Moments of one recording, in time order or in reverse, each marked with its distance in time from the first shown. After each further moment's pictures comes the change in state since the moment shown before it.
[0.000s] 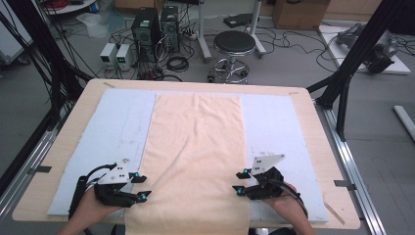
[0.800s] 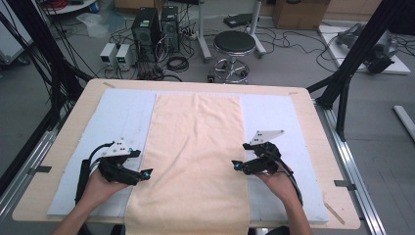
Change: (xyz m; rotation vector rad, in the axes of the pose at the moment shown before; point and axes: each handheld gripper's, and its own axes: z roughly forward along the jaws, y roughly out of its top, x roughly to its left) left arm 0.048 0.017 0.010 -0.057 0.130 -0.153; right arm -0.050 0.031 0.006 -0.036 -0.170 0.123
